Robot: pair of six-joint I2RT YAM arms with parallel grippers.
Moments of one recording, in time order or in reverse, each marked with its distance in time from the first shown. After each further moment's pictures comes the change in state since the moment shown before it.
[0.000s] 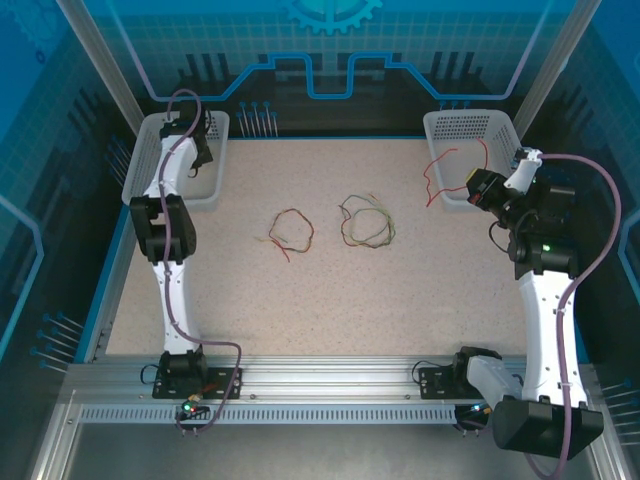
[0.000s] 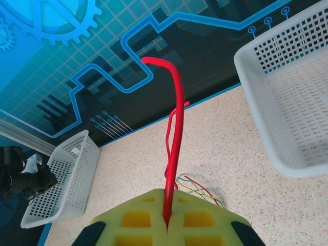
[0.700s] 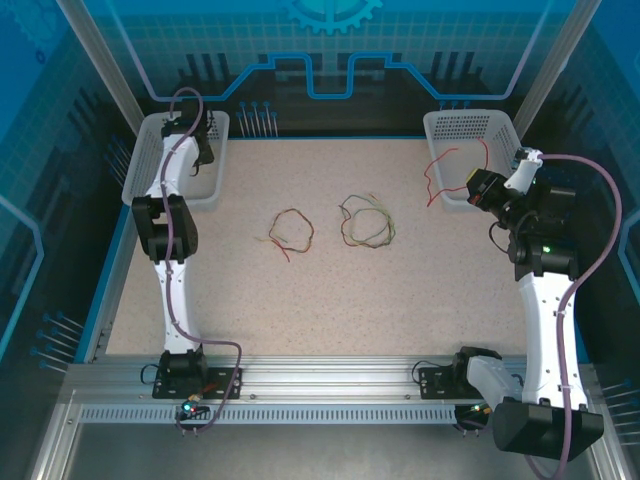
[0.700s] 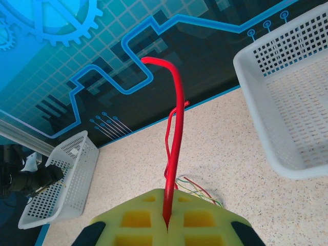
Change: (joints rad) left arm -0.011 0.001 0.014 -0.006 -0.007 0.027; right arm 0.006 -0.007 0.000 -0.001 0.014 -0.004
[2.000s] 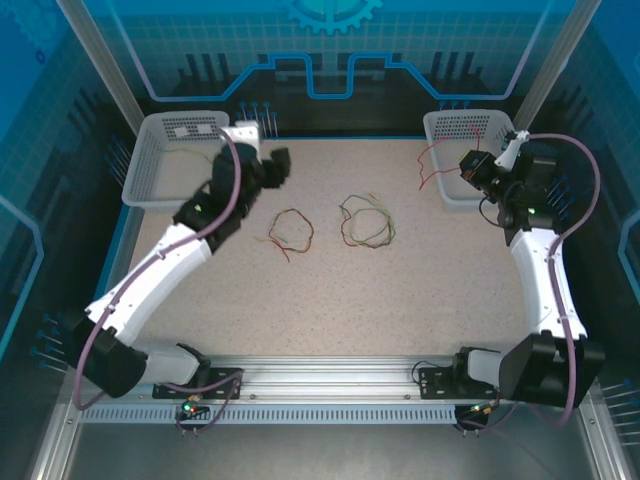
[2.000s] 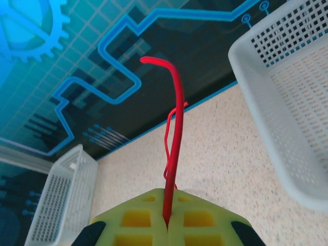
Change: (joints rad) left arm -0.617 -1.078 -1.062 0.728 0.056 0.006; right arm 0.007 0.291 0.047 0.214 0.008 0.129
